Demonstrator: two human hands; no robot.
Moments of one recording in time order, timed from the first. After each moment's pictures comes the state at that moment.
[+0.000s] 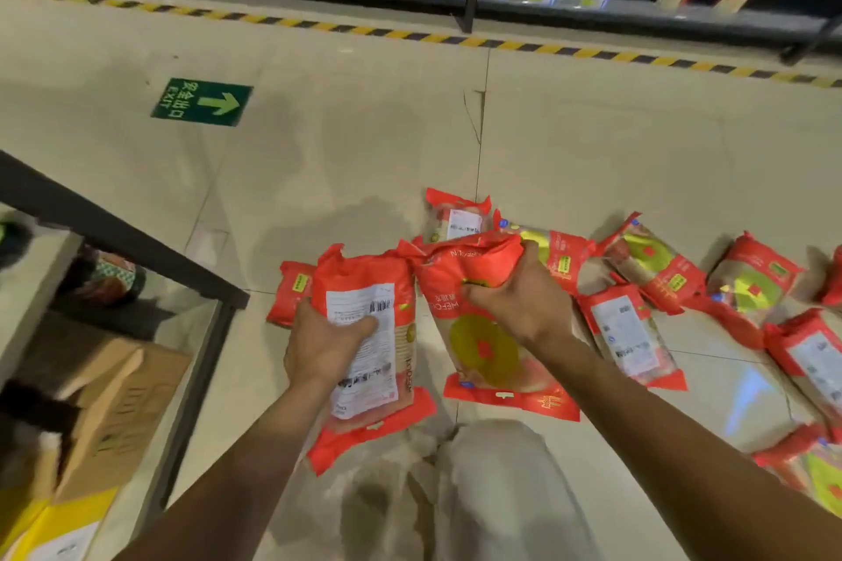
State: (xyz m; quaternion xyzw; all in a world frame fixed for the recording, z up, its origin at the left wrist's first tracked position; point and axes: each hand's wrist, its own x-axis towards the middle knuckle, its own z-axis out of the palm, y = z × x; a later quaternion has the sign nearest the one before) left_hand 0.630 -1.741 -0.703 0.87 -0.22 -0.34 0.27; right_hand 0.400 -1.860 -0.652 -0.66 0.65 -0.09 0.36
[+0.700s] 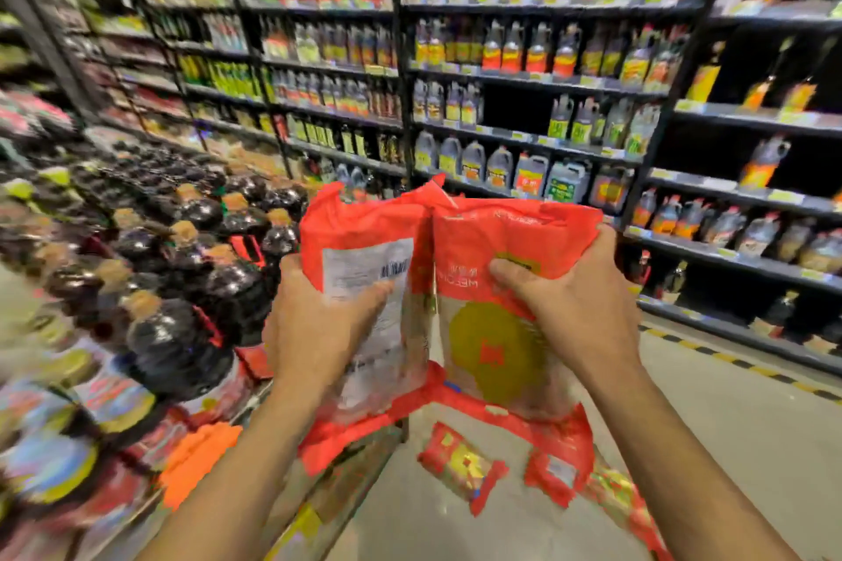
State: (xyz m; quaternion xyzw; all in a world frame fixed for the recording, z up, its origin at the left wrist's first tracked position) left_hand 0.695 -1.488 0.013 0.84 -0.18 0.00 0.51; right_hand 0.518 -1.641 0.043 -0.74 0.46 -0.35 0.35
